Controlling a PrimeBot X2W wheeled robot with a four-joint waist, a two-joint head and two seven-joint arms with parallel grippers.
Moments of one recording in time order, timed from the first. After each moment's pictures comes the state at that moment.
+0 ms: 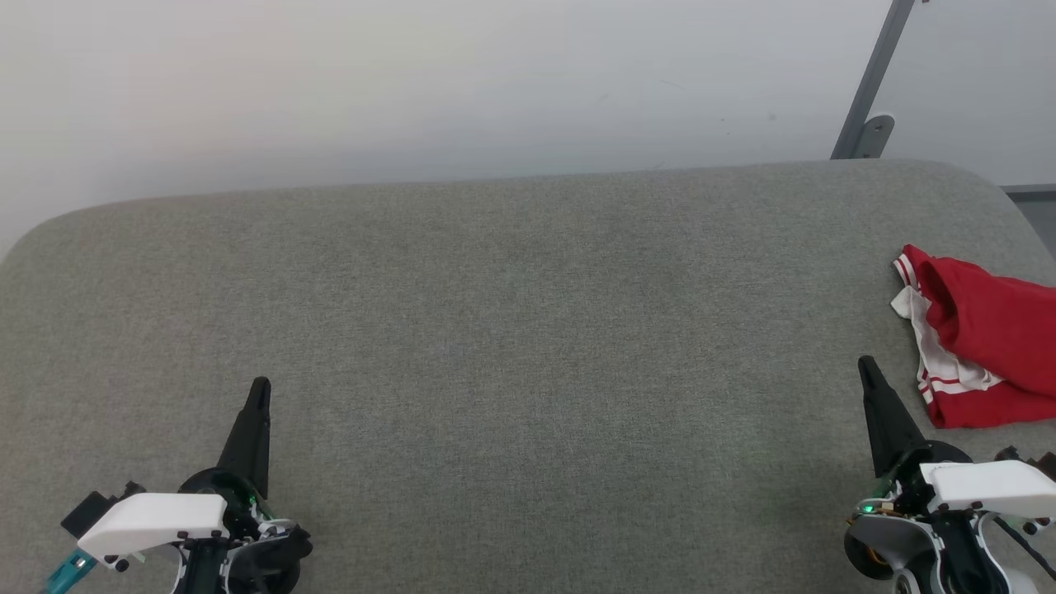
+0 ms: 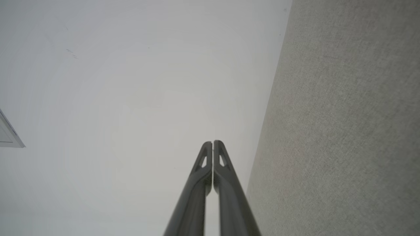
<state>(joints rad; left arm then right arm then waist) -0.10 0.05 0.11 0.25 -1.61 -0.13 0.11 -0.11 -0.05 -0.11 0.24 1.61 0.13 0.12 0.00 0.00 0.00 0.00</state>
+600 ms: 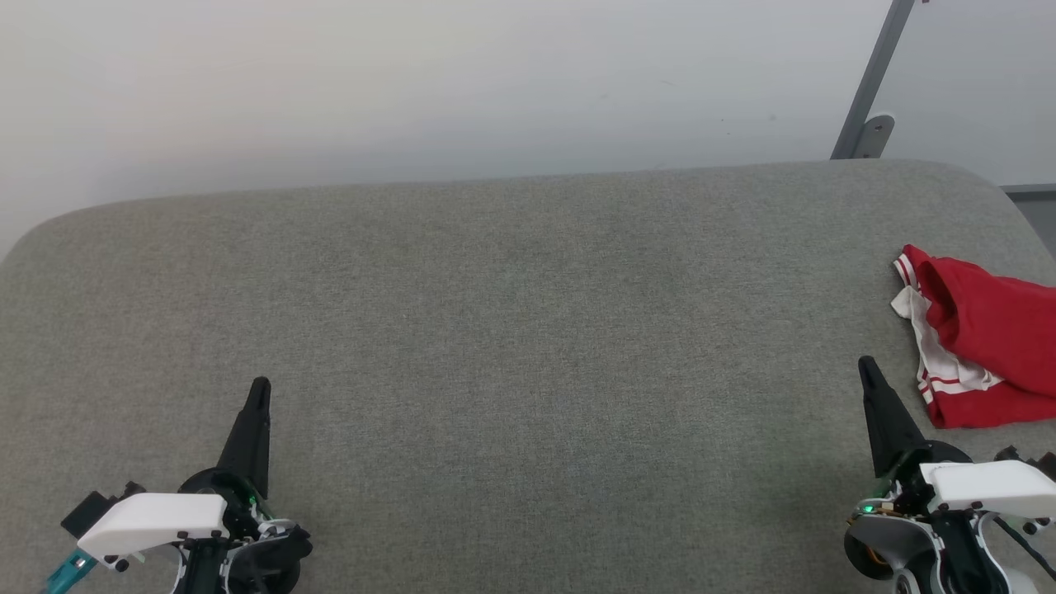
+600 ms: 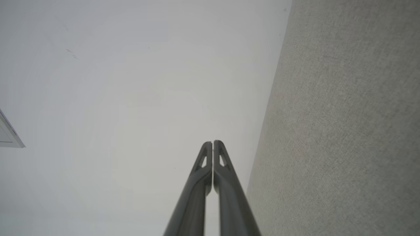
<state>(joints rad) -0.10 0.05 0.11 0.25 -1.61 -0.13 0.11 -0.11 -0.05 -0.11 0.24 1.61 0.13 0.12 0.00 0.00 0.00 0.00</state>
